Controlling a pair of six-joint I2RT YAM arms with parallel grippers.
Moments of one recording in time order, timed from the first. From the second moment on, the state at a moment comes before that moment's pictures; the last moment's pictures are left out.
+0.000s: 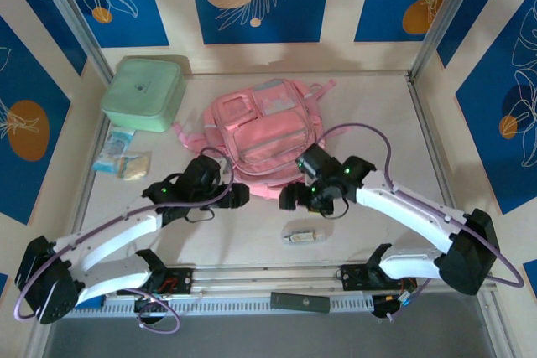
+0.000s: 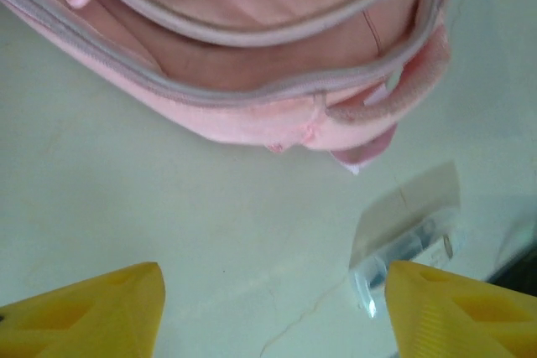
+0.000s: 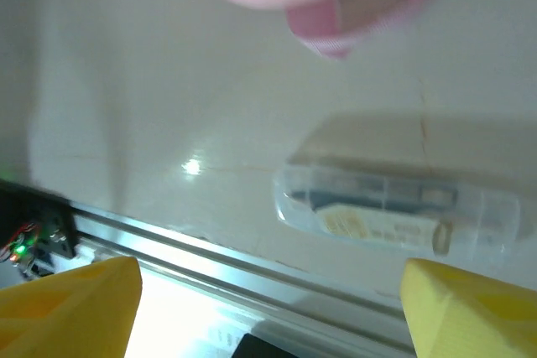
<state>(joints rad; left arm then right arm) -0.77 1.03 0.69 -0.48 0.14 -0.67 0.86 1.20 0.94 -0.97 -0.19 0.91</state>
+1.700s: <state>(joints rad) -0.78 0.82 0.58 -0.55 0.06 -0.65 1.11 1.45 0.83 -0.83 0.07 1.25</state>
